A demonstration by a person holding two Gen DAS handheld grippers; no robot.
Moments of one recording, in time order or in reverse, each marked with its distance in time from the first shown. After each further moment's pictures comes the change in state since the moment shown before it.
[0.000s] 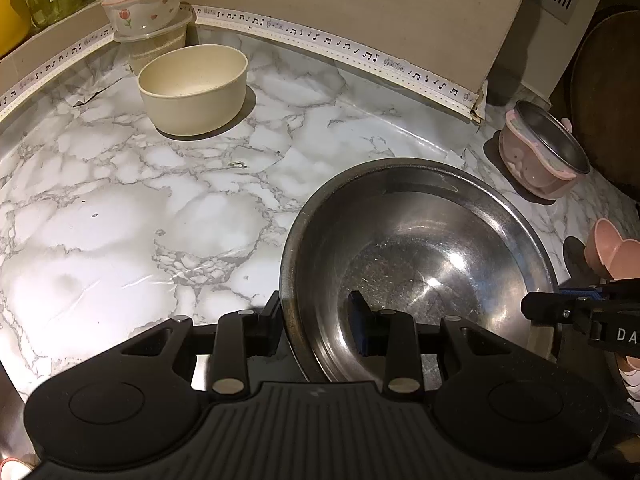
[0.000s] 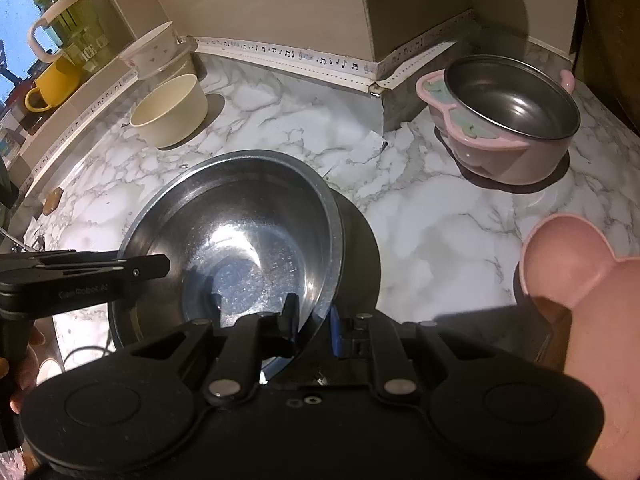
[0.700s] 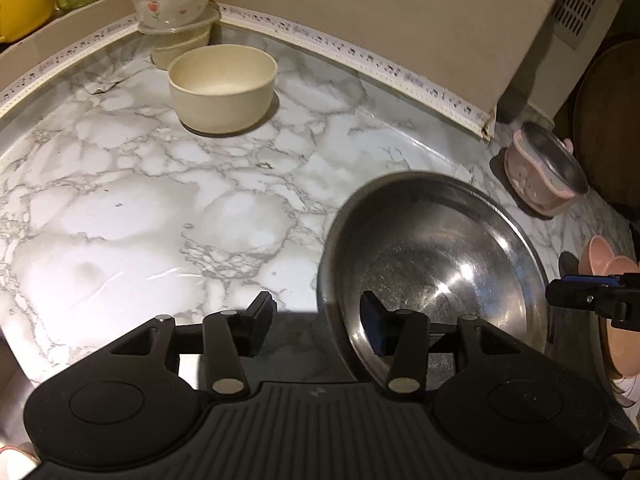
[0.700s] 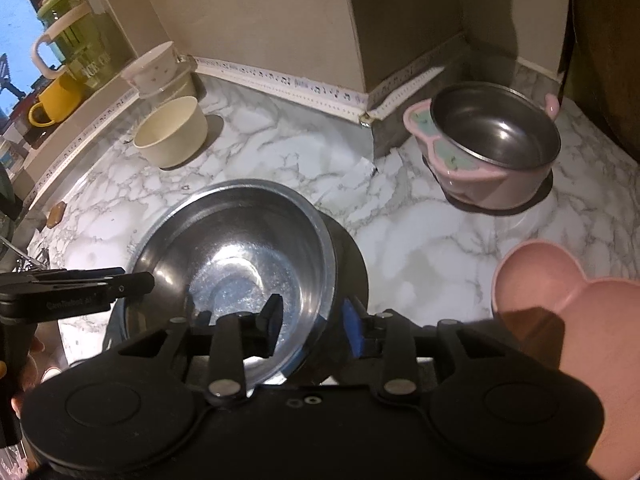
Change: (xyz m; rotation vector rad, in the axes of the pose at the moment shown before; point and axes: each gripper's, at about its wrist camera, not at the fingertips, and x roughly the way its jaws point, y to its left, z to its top) left arm -0.019 0.025 0.000 -0.065 -0.011 -0.020; right arm -0.025 0.000 0.013 -0.023 -0.039 -0.003
